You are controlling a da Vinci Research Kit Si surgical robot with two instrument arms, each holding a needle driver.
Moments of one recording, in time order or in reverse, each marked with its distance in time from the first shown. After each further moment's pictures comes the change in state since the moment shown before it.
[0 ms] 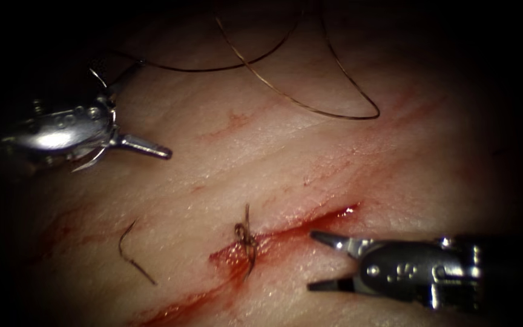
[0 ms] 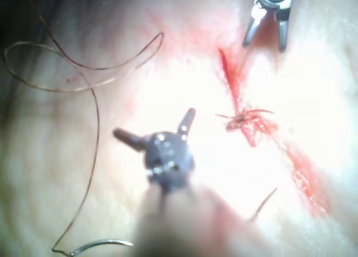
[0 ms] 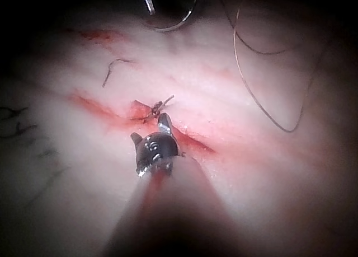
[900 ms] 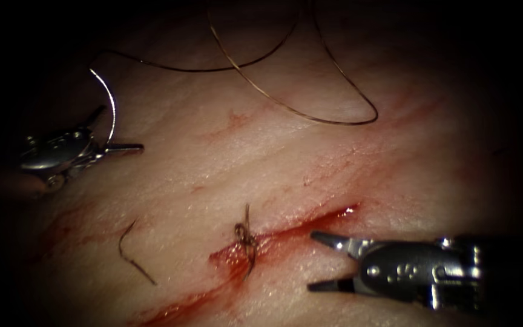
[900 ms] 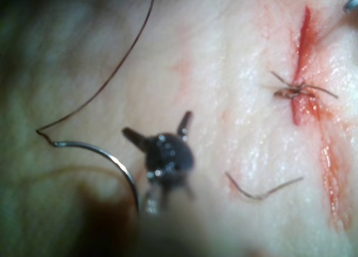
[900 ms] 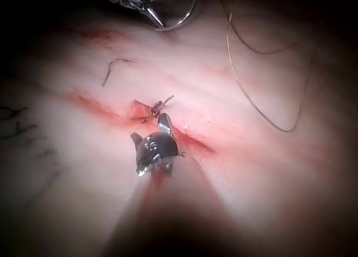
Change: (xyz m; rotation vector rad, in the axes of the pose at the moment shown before) right arm 0.000 0.000 0.000 -0.002 -0.001 0.012; left arm -0.015 -0.005 0.002 0.226 -0.138 -0.403
